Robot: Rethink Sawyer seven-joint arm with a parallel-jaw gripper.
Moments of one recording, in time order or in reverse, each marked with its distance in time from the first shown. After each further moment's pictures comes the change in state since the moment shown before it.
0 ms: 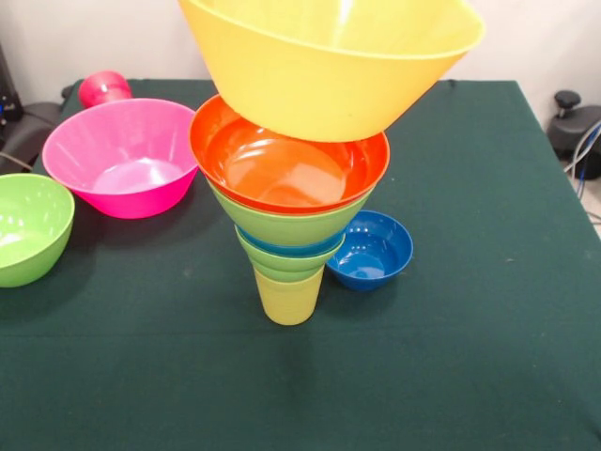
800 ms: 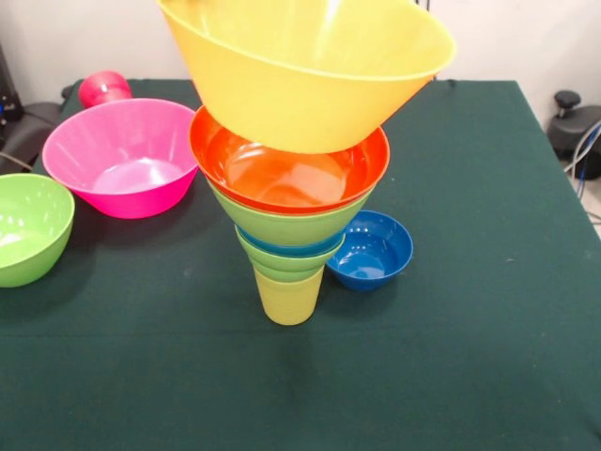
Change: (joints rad) arm -0.023 0.019 0.000 0.006 -0.053 -0.004 0.000
